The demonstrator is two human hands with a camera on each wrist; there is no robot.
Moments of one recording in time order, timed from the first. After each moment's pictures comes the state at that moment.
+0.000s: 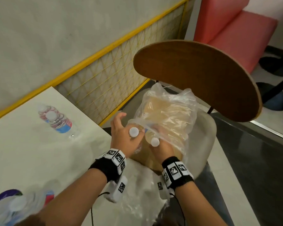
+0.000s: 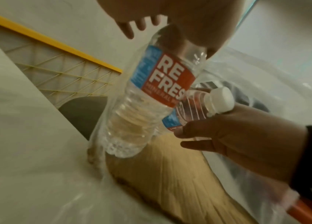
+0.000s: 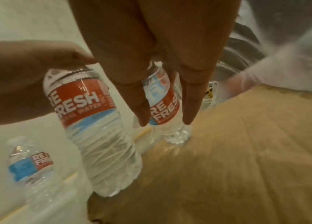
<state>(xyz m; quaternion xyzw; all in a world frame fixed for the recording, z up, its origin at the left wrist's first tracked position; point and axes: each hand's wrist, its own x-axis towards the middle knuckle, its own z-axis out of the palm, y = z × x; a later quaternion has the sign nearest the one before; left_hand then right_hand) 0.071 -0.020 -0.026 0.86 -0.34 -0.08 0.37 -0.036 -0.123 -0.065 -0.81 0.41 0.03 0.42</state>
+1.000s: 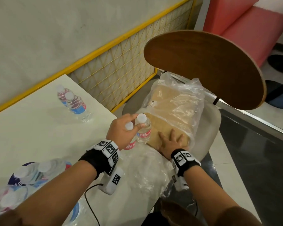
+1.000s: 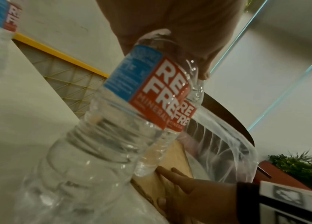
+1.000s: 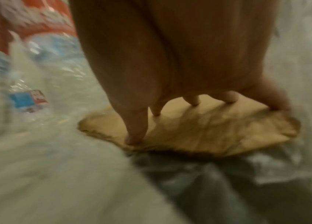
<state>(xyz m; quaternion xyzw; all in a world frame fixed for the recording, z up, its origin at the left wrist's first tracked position) 0.057 0.048 0.002 0.81 -0.33 -0.15 0.46 -0.077 -0.104 -0.091 -0.84 0.40 0.28 0.24</state>
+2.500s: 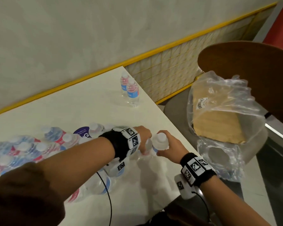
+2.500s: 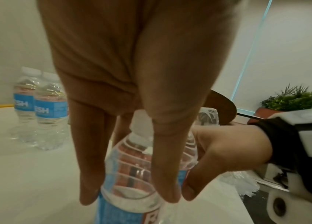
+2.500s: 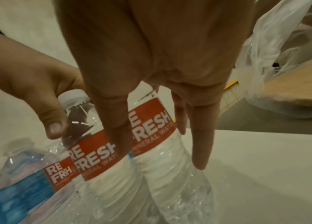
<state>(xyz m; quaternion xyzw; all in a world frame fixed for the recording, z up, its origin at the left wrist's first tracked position) 0.054 0.167 0.030 0.84 -0.40 -0.36 -0.08 -0.053 0.031 -0.038 -0.87 0.14 0.08 0.46</state>
